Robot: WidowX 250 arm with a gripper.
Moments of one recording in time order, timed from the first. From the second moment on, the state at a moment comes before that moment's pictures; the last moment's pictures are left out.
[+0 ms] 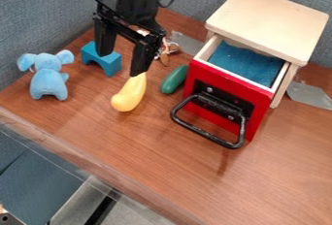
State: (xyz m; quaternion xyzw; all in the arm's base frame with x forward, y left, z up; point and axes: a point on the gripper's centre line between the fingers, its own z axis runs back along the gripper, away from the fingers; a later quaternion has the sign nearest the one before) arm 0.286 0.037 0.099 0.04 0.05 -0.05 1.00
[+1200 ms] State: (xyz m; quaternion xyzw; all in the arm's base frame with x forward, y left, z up) arm 0.332 0.052 0.079 -0.11 0.04 0.00 0.99
